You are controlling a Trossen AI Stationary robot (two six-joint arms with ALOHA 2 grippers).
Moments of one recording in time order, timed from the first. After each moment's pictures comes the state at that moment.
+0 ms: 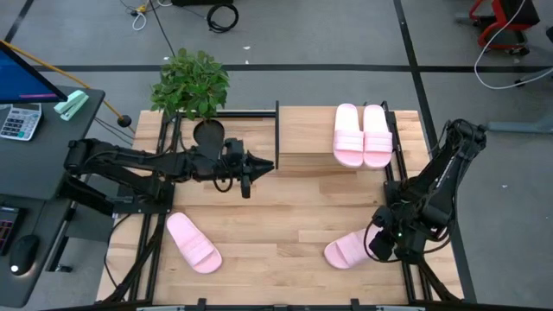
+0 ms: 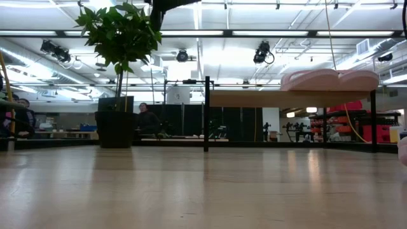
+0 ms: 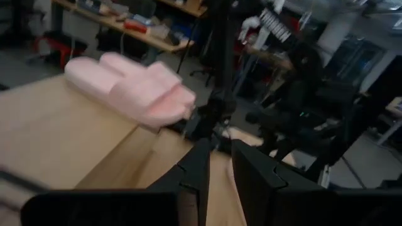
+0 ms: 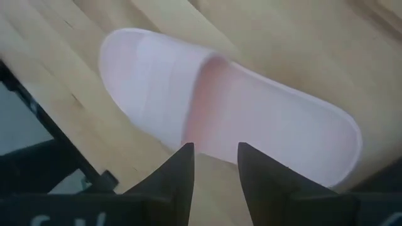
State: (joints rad) left arm -0.07 1.25 0.88 0.28 -0.23 -0.42; right arm 1.02 1.14 0.82 -0.98 0.24 1.86
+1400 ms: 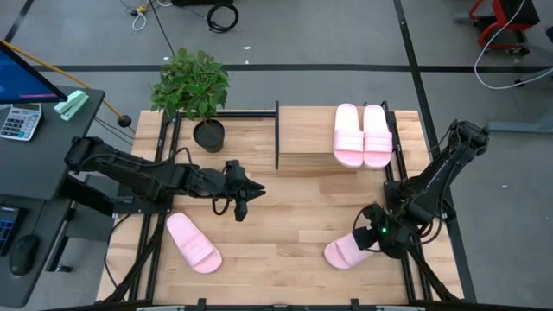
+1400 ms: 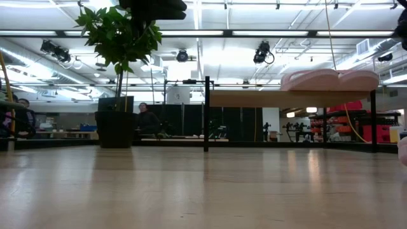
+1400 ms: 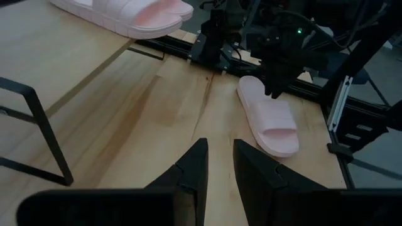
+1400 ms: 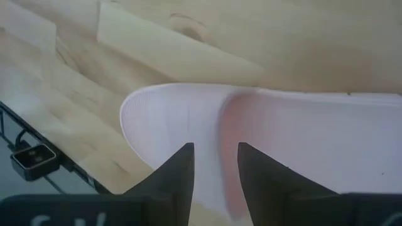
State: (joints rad) left arm -0.23 1.25 0.88 -0.01 -0.33 -0.41; right arm 0.90 1.15 0.64 -0.66 0.29 2.10
